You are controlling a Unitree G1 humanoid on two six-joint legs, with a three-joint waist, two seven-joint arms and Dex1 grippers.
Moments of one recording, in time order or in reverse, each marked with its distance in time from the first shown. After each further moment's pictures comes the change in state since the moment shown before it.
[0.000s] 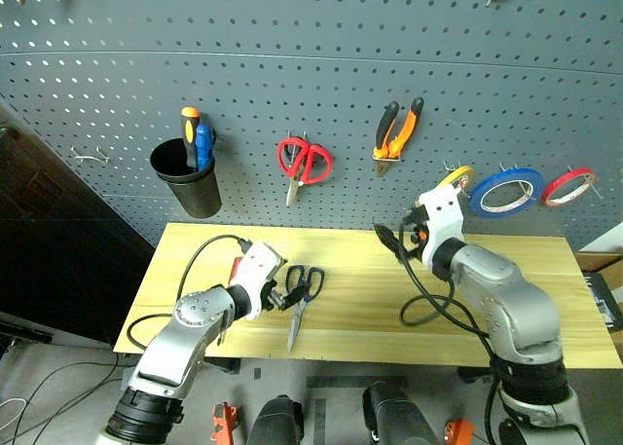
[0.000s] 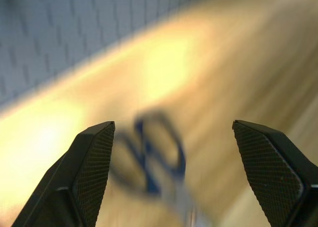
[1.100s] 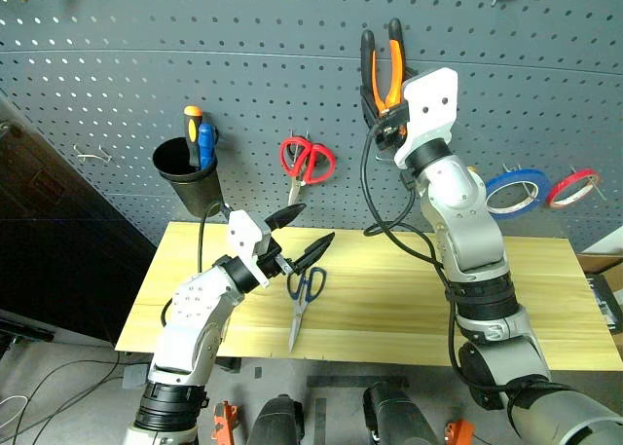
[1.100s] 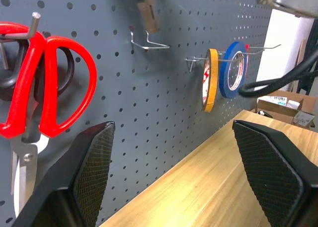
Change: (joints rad) left arm -0.103 -0.222 0.141 0.035 -0.180 -0.511 -0.133; right arm -0.504 0.188 0.067 0.567 -0.346 -0.878 -0.280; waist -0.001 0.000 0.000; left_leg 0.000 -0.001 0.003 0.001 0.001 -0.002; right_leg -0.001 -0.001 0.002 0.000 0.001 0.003
